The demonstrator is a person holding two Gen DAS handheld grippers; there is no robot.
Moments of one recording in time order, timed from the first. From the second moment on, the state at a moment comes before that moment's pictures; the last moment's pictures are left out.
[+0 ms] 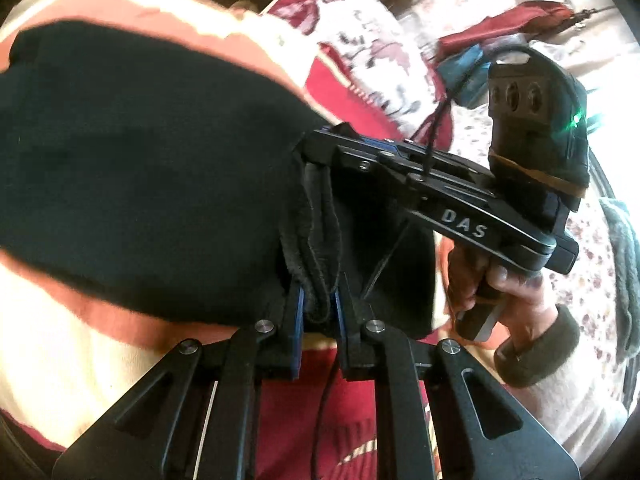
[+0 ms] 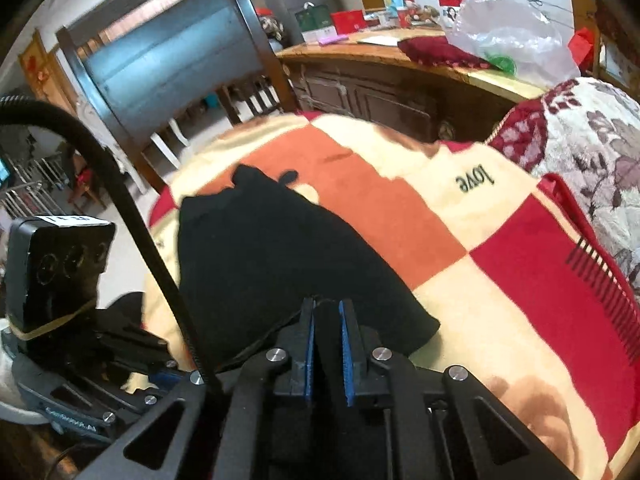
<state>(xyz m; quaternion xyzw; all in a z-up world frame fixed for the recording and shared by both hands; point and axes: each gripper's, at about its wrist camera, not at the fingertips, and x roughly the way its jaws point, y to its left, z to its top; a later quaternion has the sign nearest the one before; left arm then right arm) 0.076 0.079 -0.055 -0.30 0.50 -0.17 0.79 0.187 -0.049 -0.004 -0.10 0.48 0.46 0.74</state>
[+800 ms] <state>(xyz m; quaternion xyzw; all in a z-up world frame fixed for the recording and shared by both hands) 0.030 0.200 -0.029 -0.38 0.42 0.00 0.82 0.153 -0.010 0.045 -0.03 0.45 0.46 0.76</state>
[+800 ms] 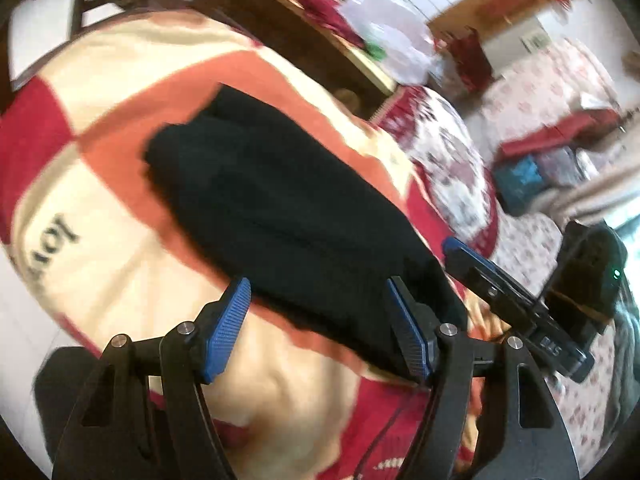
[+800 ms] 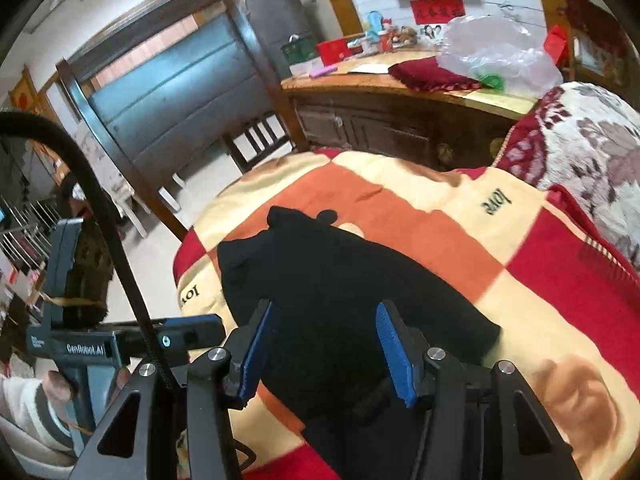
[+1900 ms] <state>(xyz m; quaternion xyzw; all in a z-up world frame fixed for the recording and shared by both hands) 0.017 0.248 -0.056 -0.43 0.43 0.03 0.80 0.159 0.063 0.034 -0.02 0.48 0.44 0.76</state>
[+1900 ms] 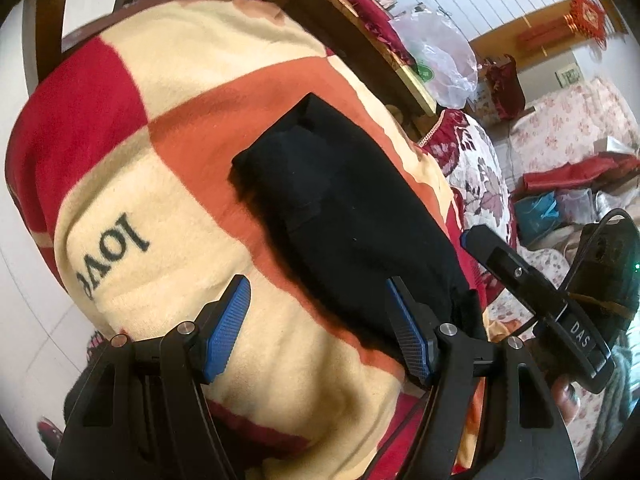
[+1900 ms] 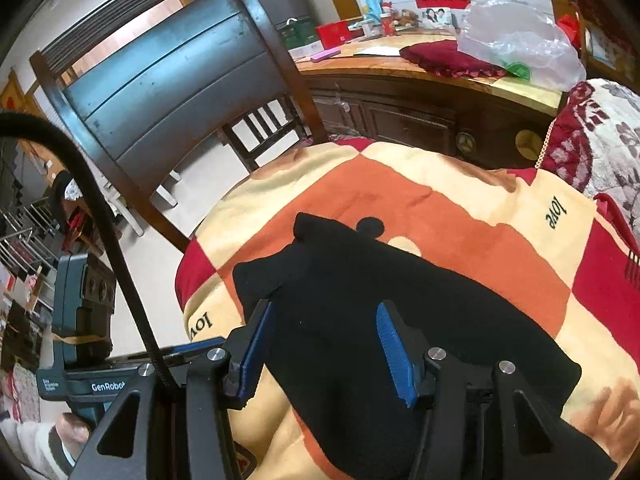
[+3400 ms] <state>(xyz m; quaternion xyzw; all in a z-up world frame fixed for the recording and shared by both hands) 0.027 0.280 -0.079 -0.51 0.38 0.02 0.77 0.224 0.184 -0.018 -0.15 0.51 0.46 0.71</state>
